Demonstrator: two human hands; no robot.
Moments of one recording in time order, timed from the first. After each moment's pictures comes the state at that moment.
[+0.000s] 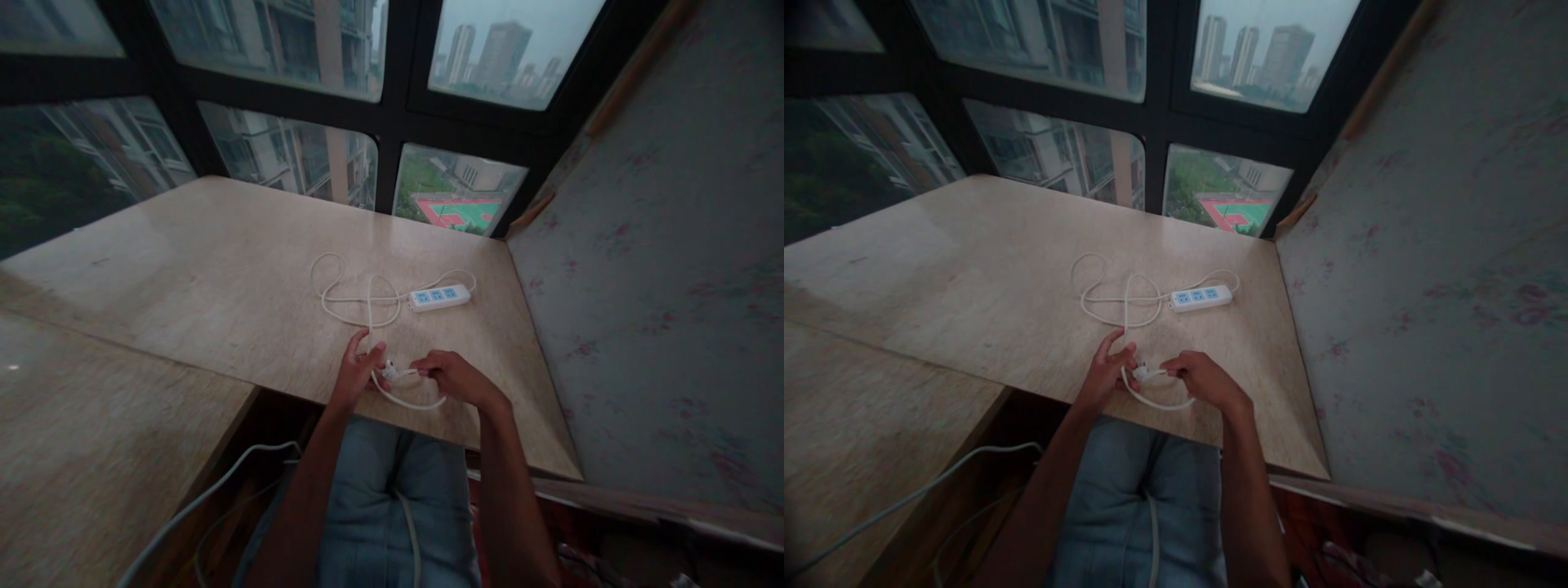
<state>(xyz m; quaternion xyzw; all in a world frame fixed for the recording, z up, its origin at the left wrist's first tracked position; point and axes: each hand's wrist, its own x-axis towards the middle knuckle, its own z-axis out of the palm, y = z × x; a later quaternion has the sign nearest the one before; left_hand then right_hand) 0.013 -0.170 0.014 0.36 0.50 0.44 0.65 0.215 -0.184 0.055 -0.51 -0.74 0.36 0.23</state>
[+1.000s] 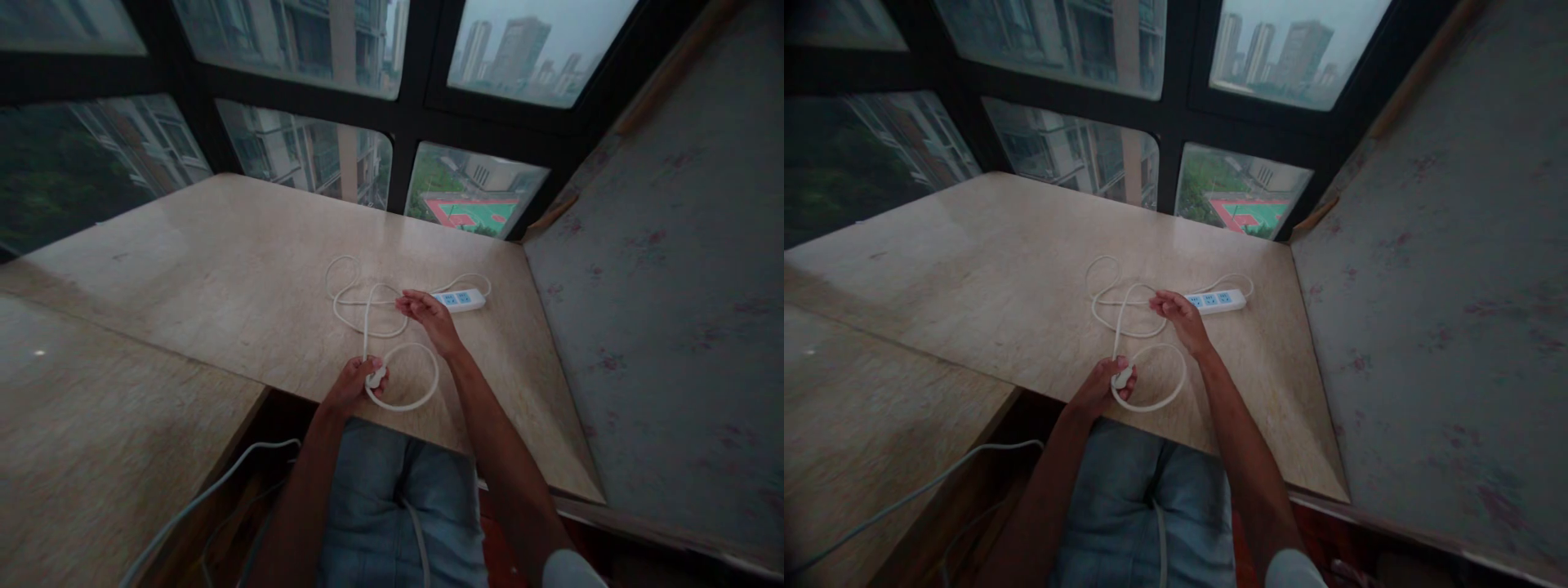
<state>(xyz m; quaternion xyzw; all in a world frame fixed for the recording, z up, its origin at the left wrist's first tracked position) -0.014 -0.167 0.000 0.35 0.40 0.40 0.75 0.172 -0.083 0.030 -0.39 -0.63 0.46 0.49</state>
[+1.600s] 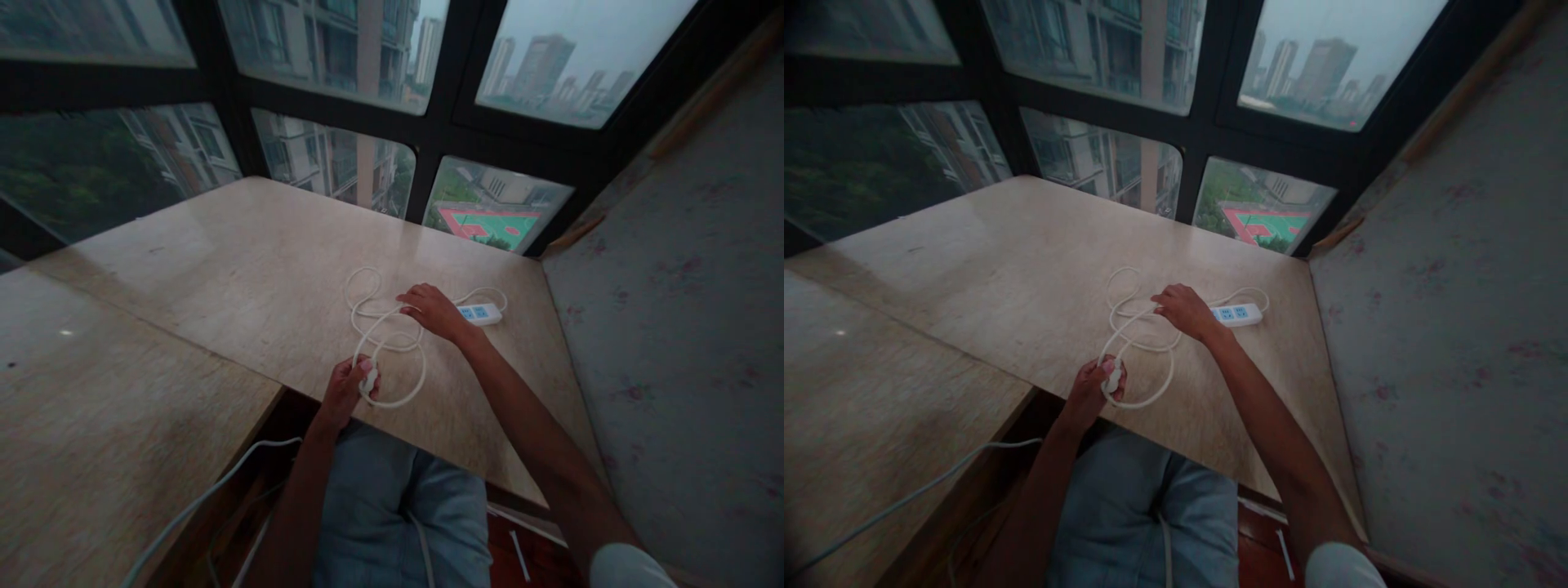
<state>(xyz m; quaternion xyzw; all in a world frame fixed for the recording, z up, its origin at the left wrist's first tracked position) -0.043 -0.178 0.019 0.36 0.40 0.52 0.66 0.162 -0.027 0.063 -0.35 -0.92 0.02 0.19</state>
